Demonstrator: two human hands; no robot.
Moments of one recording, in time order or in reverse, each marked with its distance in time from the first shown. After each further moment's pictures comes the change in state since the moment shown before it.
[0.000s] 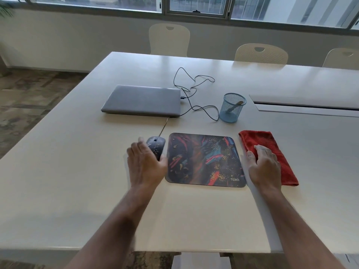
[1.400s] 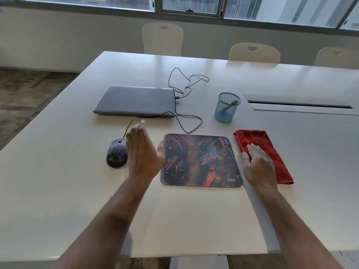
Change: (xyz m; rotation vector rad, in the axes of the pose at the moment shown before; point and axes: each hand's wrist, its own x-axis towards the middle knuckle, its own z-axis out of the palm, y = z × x) left_hand 0.029 0.012 0.003 -0.138 0.169 0.293; right_hand -0.001 -0.012 -0.009 -0.044 -0.076 -0.003
